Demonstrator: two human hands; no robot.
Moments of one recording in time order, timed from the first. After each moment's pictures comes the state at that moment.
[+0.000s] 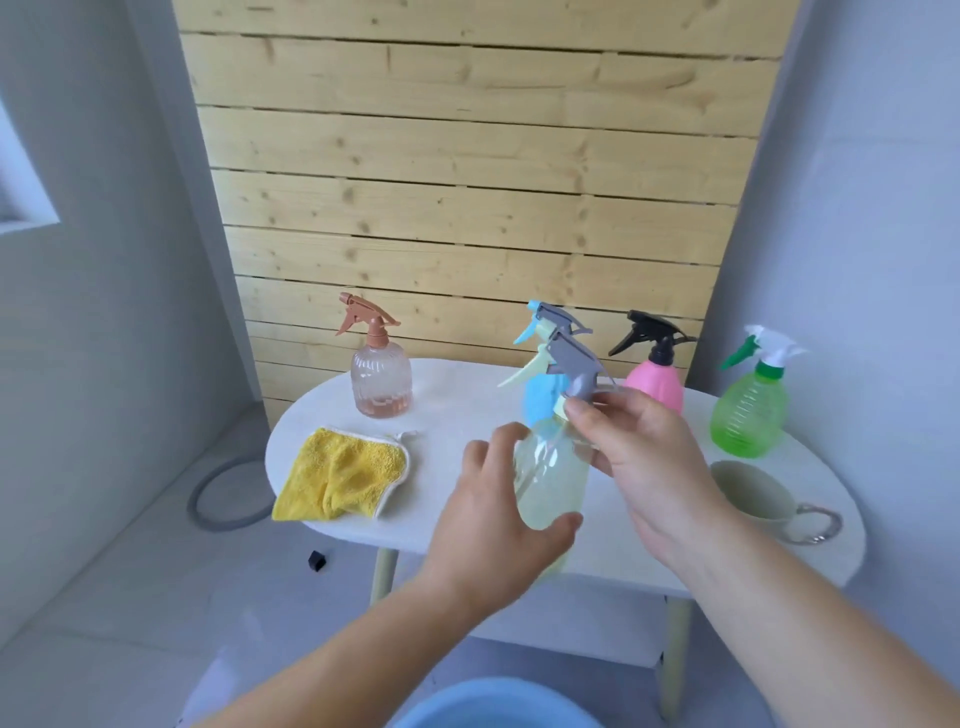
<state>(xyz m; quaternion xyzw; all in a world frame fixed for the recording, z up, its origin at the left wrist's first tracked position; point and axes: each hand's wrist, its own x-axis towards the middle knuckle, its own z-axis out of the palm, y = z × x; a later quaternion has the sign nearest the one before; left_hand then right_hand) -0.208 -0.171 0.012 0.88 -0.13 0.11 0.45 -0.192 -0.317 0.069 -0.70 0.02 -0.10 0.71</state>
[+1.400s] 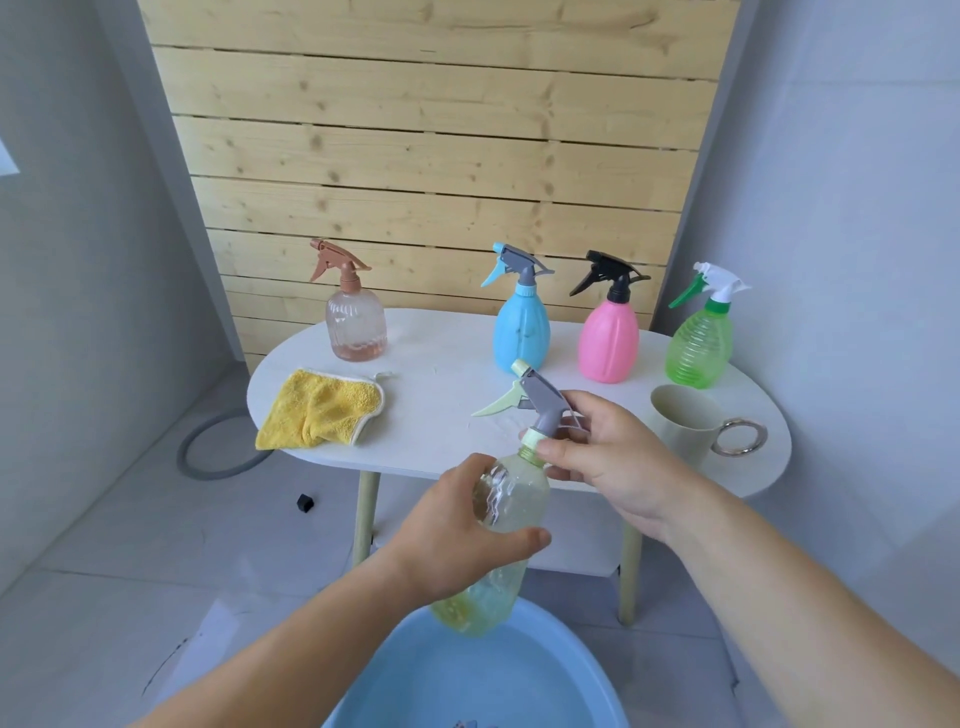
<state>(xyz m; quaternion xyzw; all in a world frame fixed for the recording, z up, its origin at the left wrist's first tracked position) -0.267 -0.166 -0.011 0.87 -0.11 -0.07 0.47 -0.239 -0.353 0.023 -0.73 -0.05 0.06 0.68</state>
